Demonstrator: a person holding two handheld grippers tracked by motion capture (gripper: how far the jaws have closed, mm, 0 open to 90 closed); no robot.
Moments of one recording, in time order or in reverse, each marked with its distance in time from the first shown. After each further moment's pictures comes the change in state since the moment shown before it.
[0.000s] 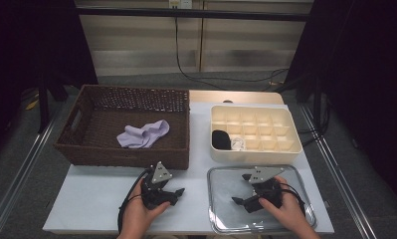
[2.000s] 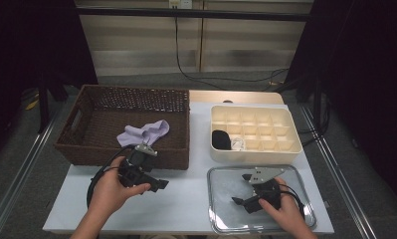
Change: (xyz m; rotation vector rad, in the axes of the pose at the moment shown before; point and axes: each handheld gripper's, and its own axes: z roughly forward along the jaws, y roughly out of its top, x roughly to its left) left arm 0.041 0.063 -0.072 0.254 -0.141 -0.086; right arm 0.001 -0.001 0.000 -0.005 -0.003 -0.001
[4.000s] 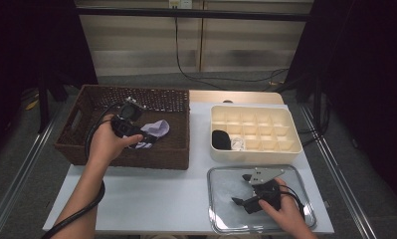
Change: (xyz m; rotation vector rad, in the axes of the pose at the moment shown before) left arm 0.086 0.064 -0.018 -0.017 0.141 -0.122; right arm 0.002 0.000 -0.001 0.003 -0.009 0.001
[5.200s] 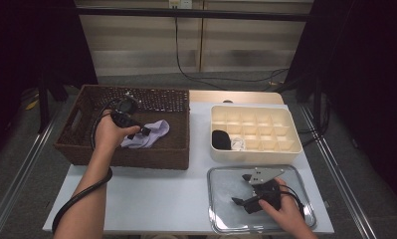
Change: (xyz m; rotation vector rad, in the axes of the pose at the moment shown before) left arm 0.051 0.007 0.038 0.039 0.079 -0.075; right arm 0.000 0.000 0.000 -0.001 0.003 0.001
